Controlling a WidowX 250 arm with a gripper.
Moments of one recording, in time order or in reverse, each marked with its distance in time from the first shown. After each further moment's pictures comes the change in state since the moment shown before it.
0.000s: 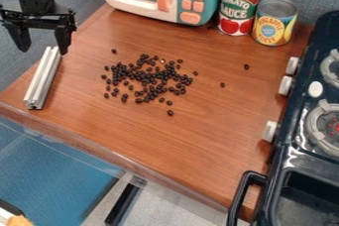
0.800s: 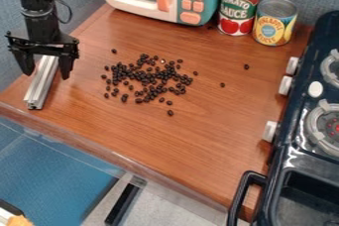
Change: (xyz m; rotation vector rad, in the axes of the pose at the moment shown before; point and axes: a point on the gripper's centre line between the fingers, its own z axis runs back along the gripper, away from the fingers) arm -0.008 0.002 -0.048 0.041 0.054 -0.034
